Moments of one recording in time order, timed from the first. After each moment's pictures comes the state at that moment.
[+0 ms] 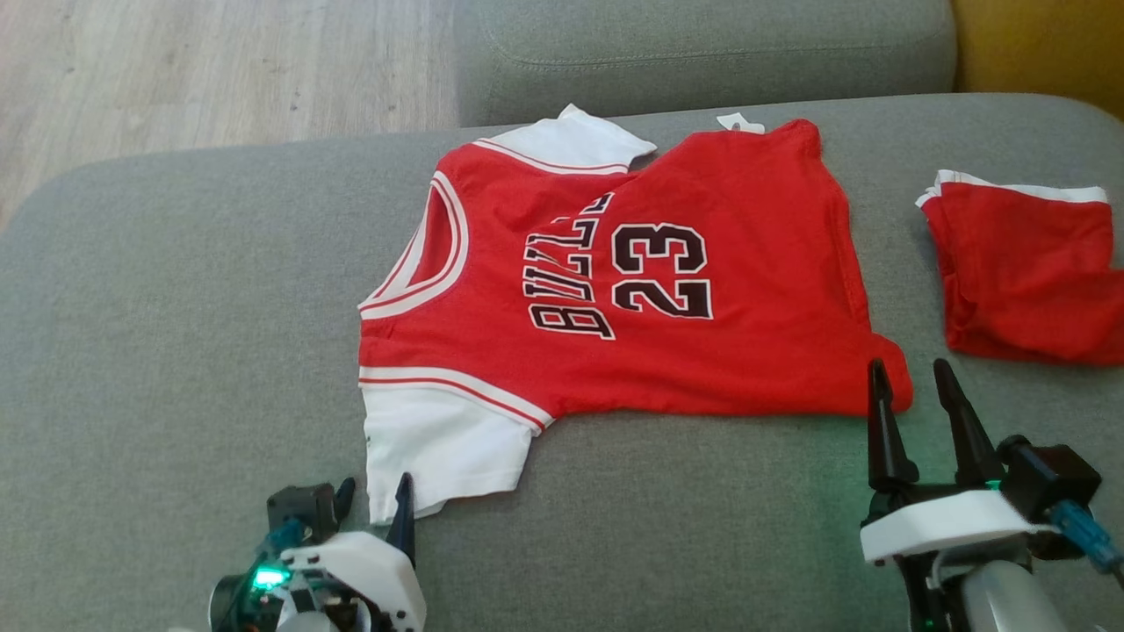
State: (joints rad) left arm -0.17 0.05 -0.24 0.65 -0.33 -0.02 0.03; right arm -0.04 -0.04 0.01 0.30 0.23 0.13 -0.25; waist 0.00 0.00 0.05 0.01
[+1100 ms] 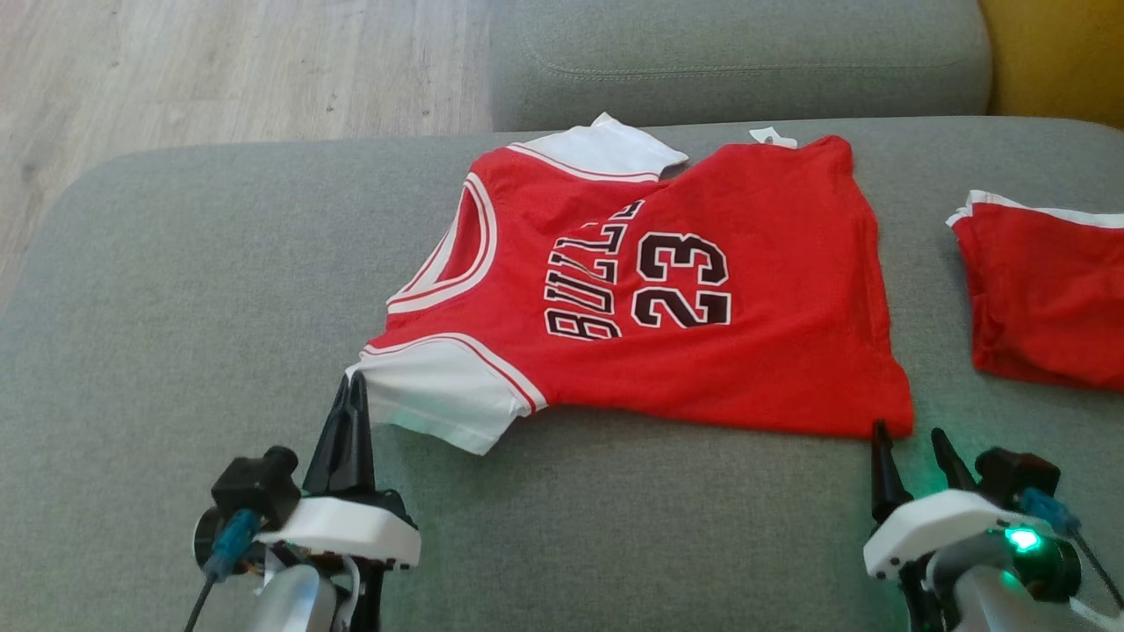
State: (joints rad) left arm -0.18 0.06 -0.22 0.46 -0.38 -0.04 -0.24; right arm -0.21 -0.04 -0.10 0.80 0.17 0.13 -0.23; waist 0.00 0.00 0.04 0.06
